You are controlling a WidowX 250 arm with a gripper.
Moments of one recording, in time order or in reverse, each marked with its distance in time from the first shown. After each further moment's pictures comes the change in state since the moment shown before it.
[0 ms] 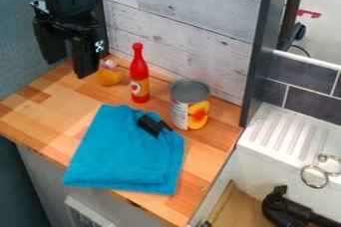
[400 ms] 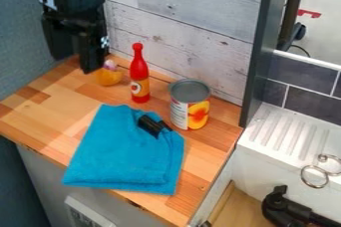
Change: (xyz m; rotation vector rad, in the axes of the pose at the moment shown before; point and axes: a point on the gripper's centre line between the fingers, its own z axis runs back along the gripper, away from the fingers) arm 0.013 0.003 -0.001 -0.016 0.018 -0.020
